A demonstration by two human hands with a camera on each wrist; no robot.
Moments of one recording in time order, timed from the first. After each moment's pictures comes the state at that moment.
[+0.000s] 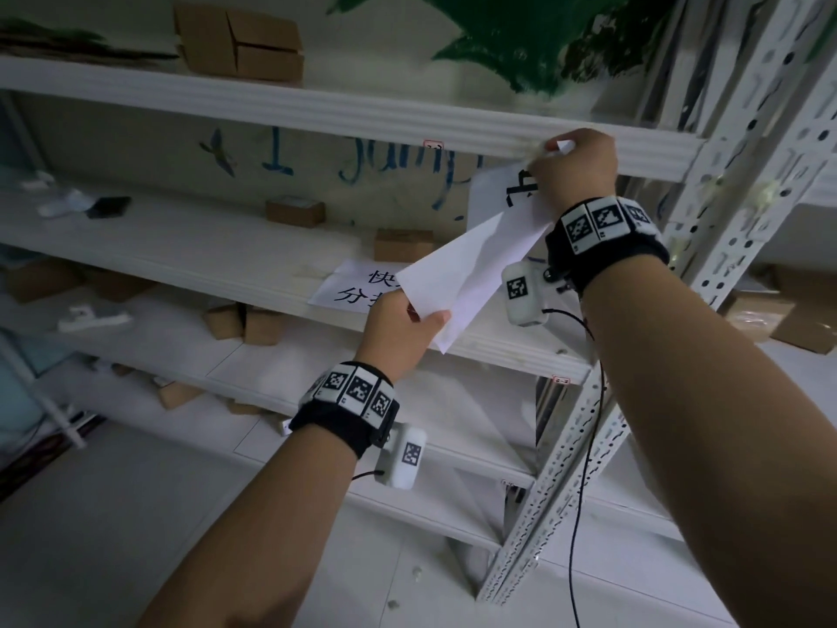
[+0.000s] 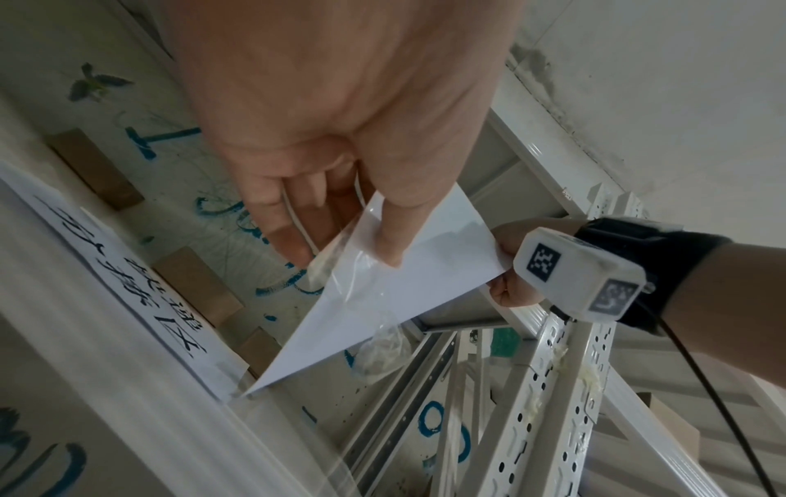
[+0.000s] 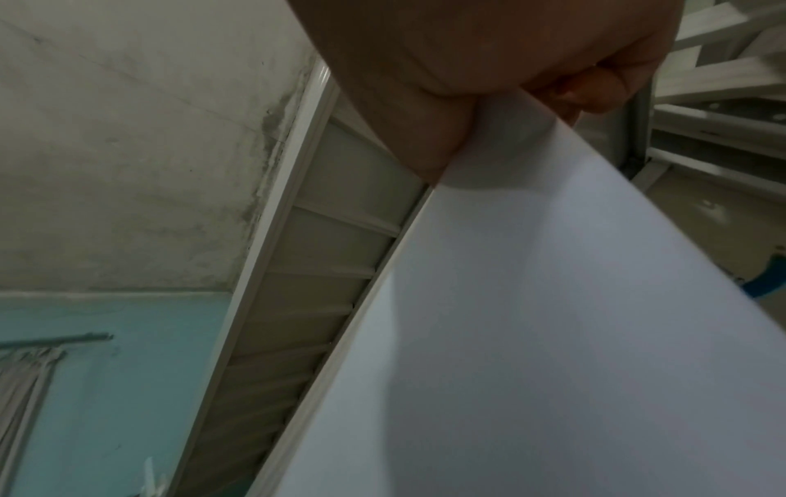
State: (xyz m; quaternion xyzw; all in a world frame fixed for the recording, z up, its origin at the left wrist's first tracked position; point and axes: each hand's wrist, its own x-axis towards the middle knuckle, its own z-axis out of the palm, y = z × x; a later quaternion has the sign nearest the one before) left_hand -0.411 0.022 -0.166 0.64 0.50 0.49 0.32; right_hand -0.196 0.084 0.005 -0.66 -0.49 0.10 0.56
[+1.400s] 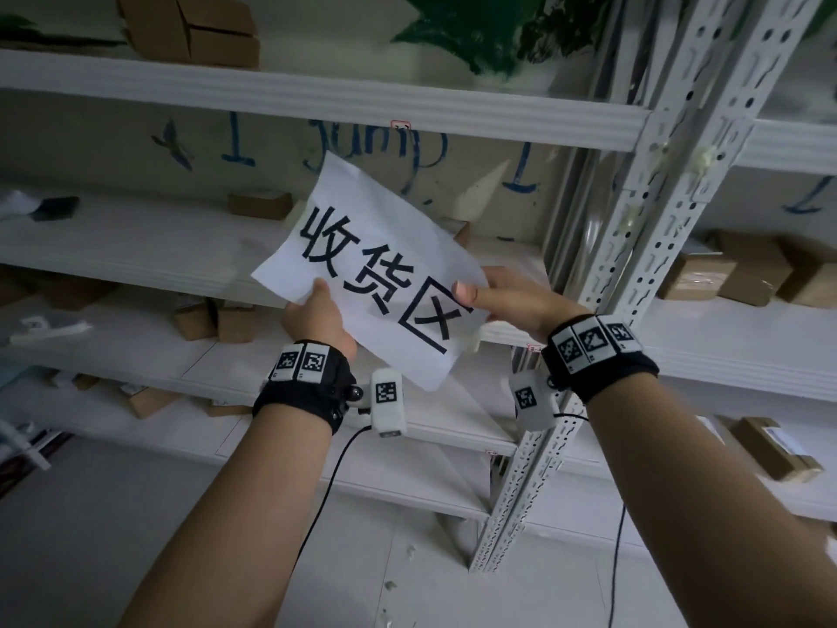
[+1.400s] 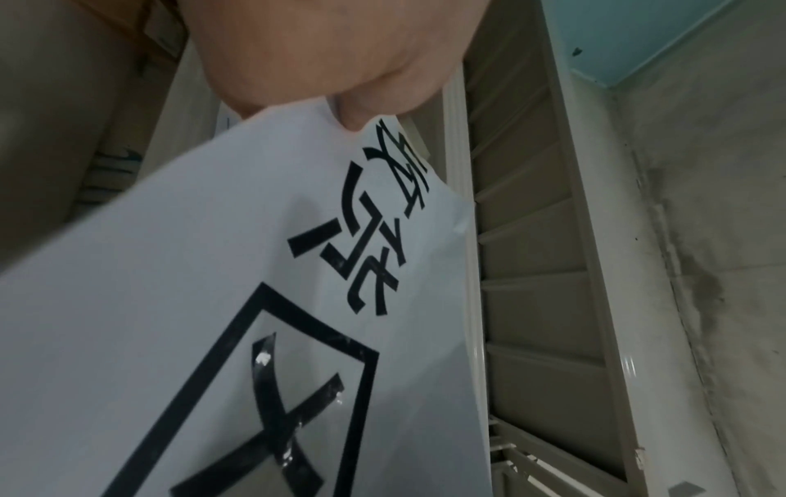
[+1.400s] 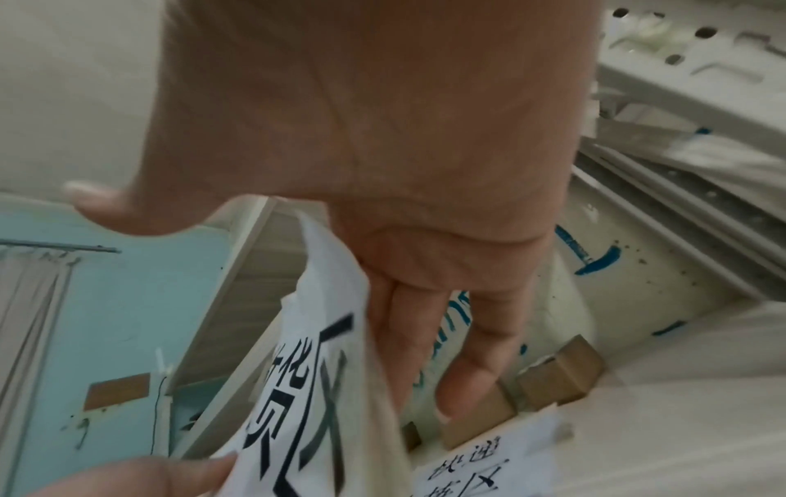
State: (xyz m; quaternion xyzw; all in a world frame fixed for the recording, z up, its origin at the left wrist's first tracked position) left_hand -0.457 0.044 -0.186 0.20 0.54 0.64 0.51; right_hand -0.213 -0.042 -0.108 -0.52 -0.68 0.41 0.31
